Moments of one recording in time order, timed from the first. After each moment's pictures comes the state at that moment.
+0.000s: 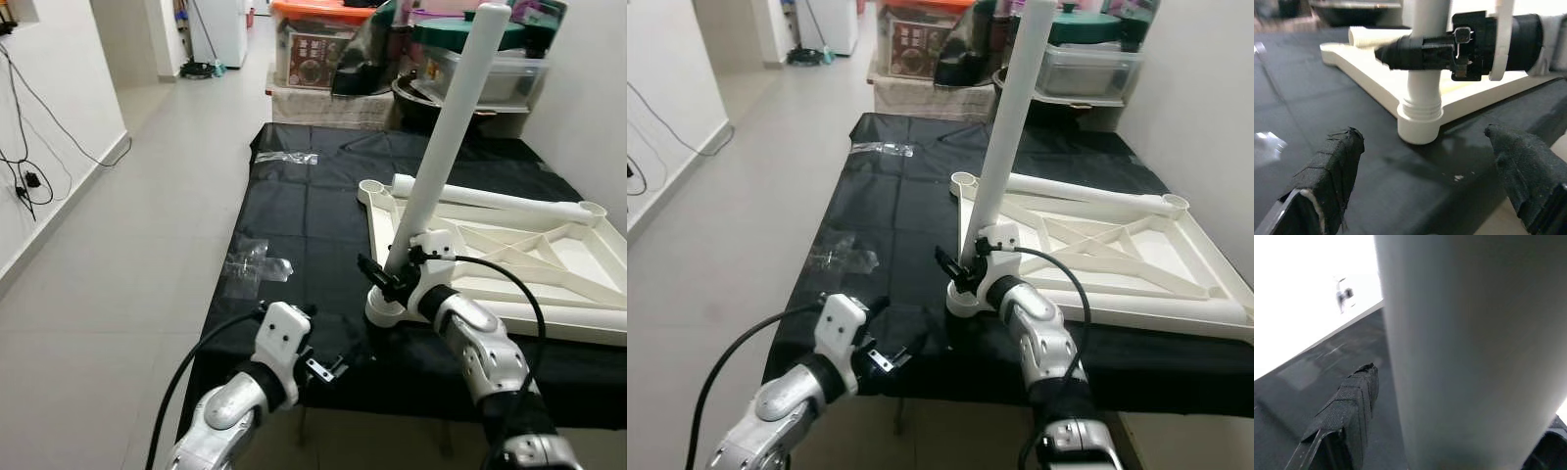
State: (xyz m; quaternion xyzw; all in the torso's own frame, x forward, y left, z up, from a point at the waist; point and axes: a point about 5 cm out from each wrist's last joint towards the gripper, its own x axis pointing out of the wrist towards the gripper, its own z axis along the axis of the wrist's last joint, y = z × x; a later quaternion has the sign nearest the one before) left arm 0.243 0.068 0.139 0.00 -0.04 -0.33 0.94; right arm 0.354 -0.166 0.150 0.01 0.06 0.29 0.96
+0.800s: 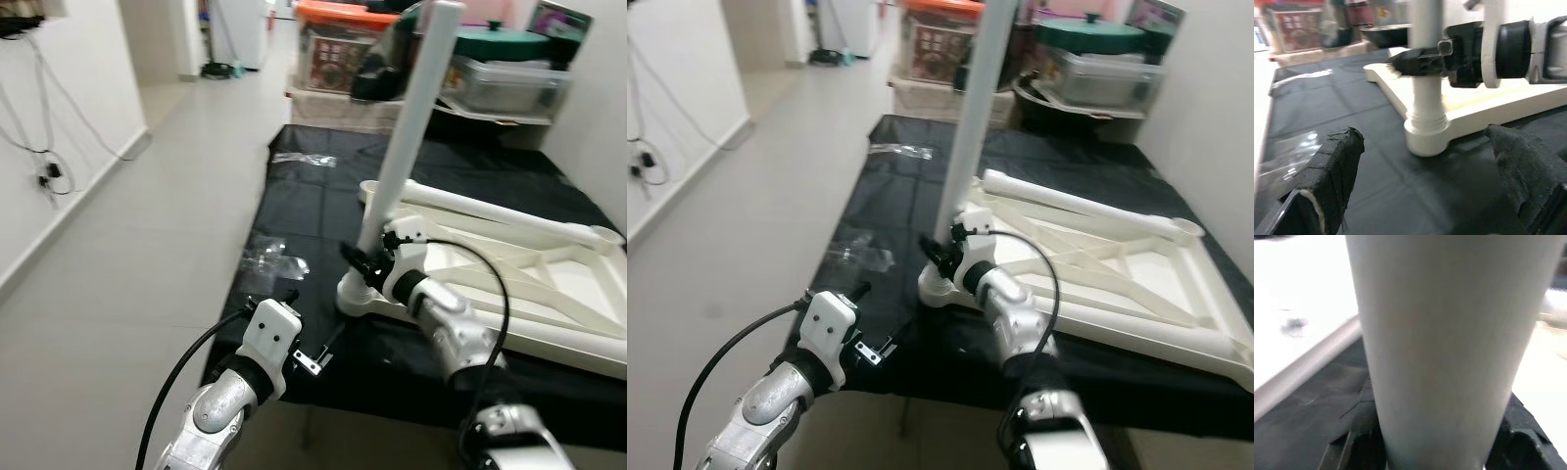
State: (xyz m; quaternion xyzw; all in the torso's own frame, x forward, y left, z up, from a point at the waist) left arm 0.245 0.074 0.142 0.05 -0.07 -0.28 0.95; right arm 0.356 -0.156 0.143 0.05 0.03 0.05 1.00
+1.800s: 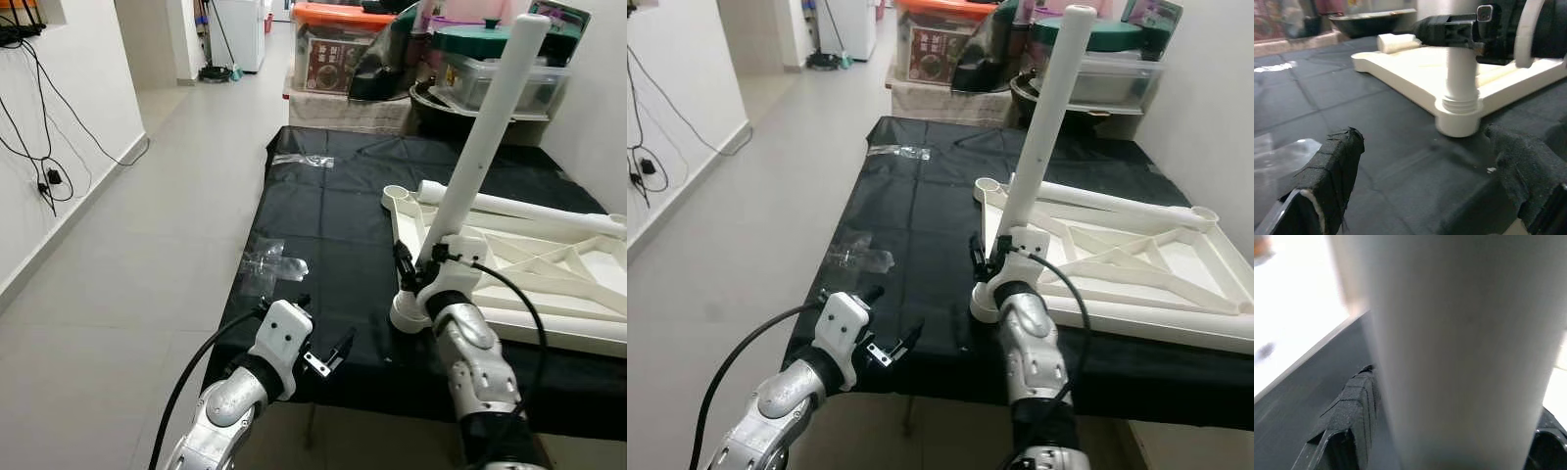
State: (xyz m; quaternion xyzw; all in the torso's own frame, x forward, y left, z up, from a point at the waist) left arm 0.252 0.062 0.130 0.04 -0.05 -0.31 0.95; right arm 0.335 -0.181 0.148 0.02 0.01 0.16 0.99
